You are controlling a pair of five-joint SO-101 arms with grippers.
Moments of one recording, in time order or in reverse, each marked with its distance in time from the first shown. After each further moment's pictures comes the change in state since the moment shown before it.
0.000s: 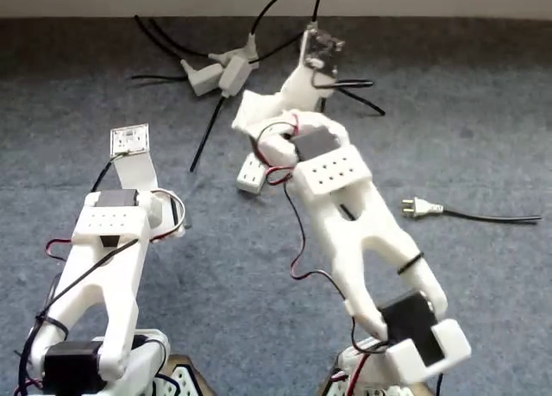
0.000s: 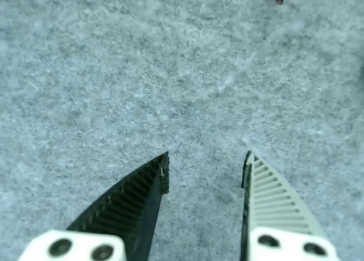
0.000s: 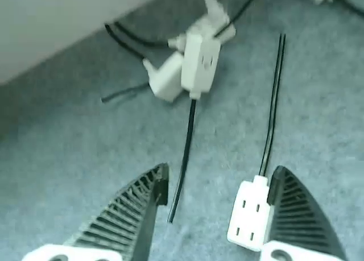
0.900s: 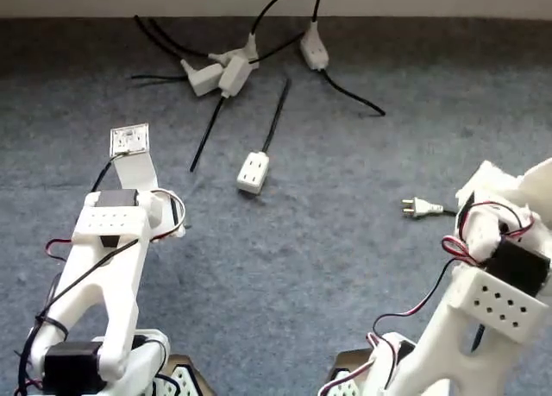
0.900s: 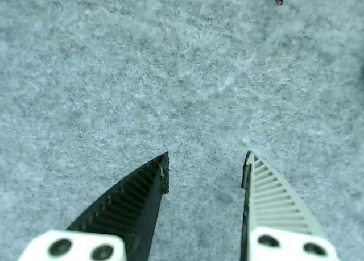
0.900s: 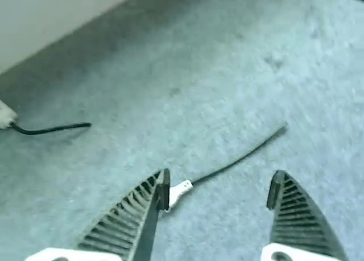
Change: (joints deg) left arm 0.0 0.0 0.0 0.0 0.0; right arm 55.2 -43.0 27.9 19.3 28.9
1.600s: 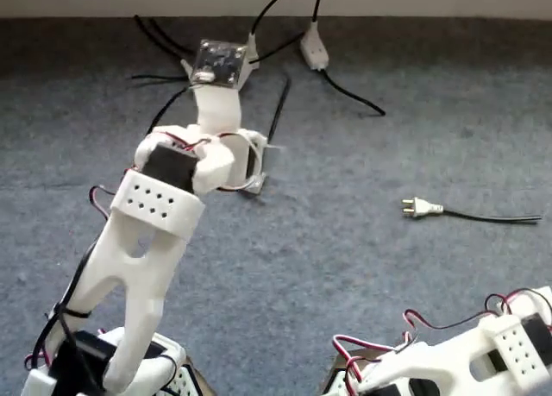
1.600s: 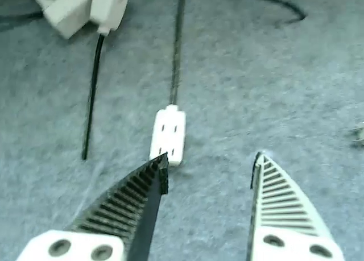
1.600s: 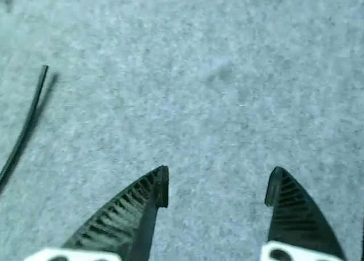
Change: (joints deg) left arm 25.3 1.7 -36.0 10.3 0.0; right arm 37.6 0.1 32.8 -22.7 1.3
